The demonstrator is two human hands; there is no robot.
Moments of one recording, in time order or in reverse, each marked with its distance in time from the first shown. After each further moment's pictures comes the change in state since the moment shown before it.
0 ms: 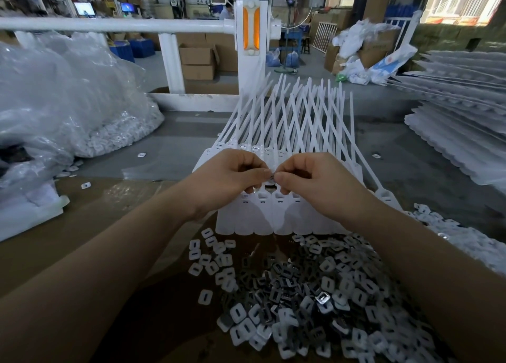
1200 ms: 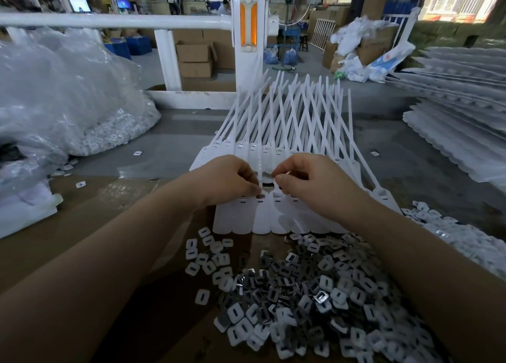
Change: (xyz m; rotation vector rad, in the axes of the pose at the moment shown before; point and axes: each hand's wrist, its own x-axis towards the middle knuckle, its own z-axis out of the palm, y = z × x) left_hand 0.017 -0.003 0.002 0.324 -0.064 -0.233; right_hand 0.001 0.004 0.002 -0.094 0.007 0.053
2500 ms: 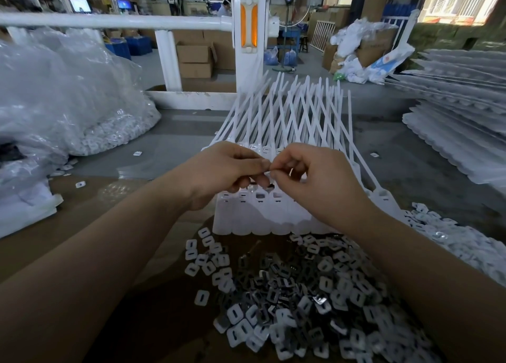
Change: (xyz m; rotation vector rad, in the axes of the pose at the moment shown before) left_hand -0.008 0.003 -0.011 -0.480 -0.064 0.141; right_hand -0.004 -0.007 0.002 -0.131 0.223 -0.293
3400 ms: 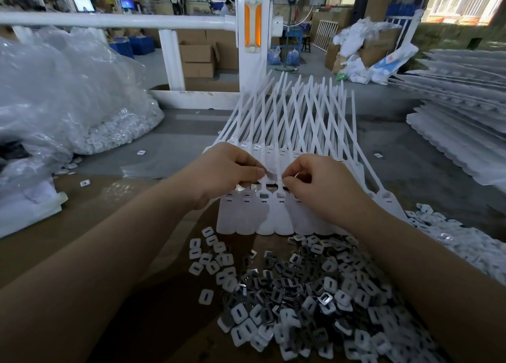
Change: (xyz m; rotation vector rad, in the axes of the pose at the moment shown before) left_hand 0.005 -0.011 -0.003 0.184 0.158 -0.038; right_hand 0.004 0.018 0.009 -0.112 -0.148 0.287
